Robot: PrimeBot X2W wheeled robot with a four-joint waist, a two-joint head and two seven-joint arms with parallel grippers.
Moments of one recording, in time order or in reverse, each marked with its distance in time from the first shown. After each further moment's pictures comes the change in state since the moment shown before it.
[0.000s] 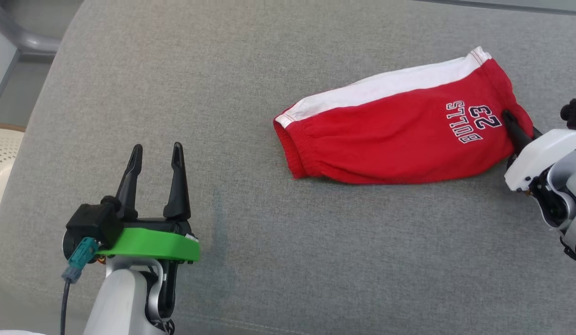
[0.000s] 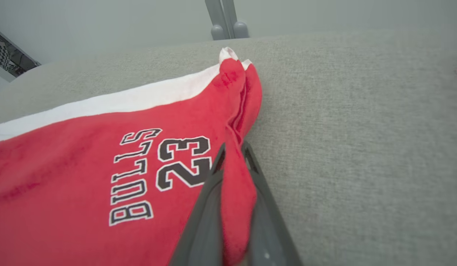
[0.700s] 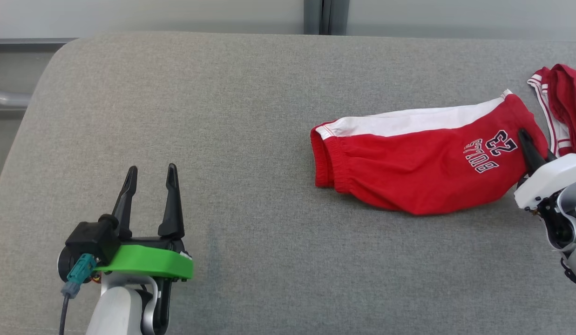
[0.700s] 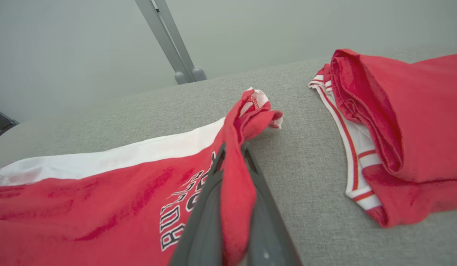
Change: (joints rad) left arm 0.058 0.000 0.040 0.021 0.043 -0.019 0.000; right arm 0.188 0.009 -0.277 -0.065 -0.112 0.000 -0.008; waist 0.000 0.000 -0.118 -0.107
